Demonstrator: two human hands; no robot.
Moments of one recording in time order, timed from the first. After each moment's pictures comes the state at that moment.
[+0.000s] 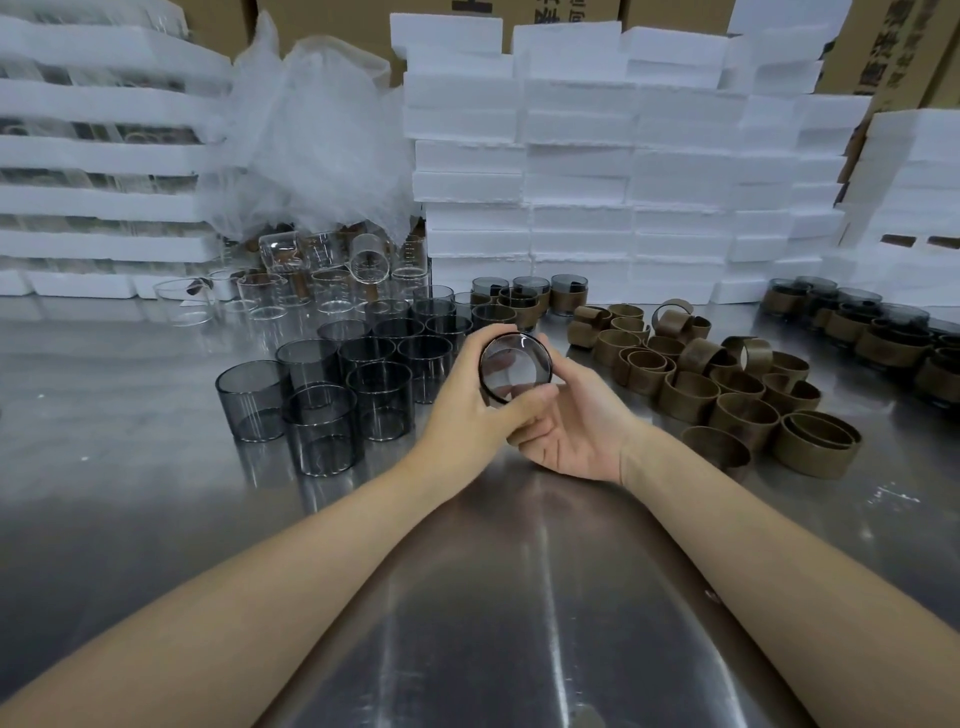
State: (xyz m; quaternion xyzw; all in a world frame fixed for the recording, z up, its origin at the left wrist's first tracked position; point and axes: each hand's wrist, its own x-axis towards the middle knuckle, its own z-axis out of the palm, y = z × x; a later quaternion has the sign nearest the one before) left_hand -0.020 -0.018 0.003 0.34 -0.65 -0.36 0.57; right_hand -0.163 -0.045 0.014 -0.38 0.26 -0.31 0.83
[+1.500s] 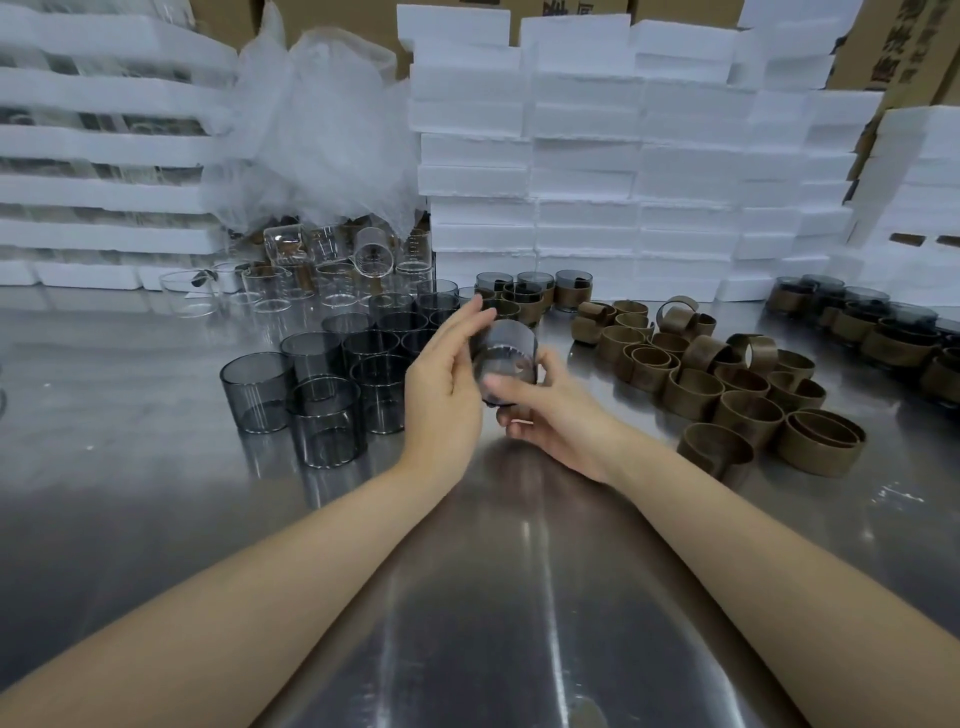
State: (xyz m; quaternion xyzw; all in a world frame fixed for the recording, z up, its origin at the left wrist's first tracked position) left_hand -0.013 -0.017 0.008 0.38 -0.61 -0.22 0.66; right_hand -0.143 -0.041 0.006 -0.52 0.33 -0.46 0.64
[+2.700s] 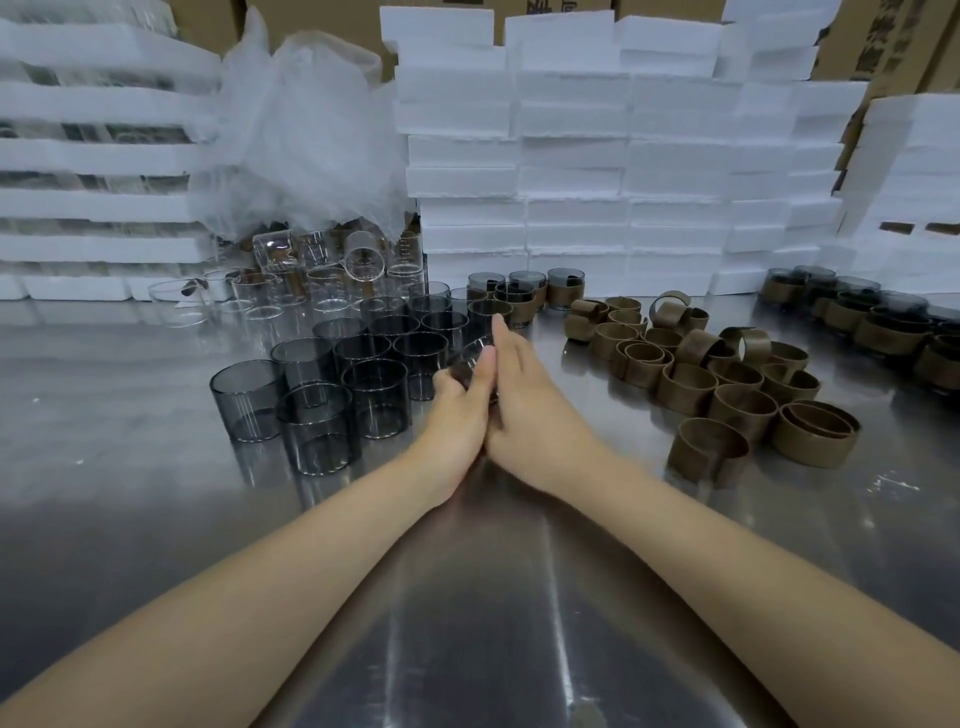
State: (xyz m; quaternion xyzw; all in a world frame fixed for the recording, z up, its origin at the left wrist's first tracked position) left_hand -0.023 -0.026 0.000 0.49 -0.51 -0.49 0.52; right_hand -0.124 -0.024 0.004 -0.81 0.48 -0.32 0.04
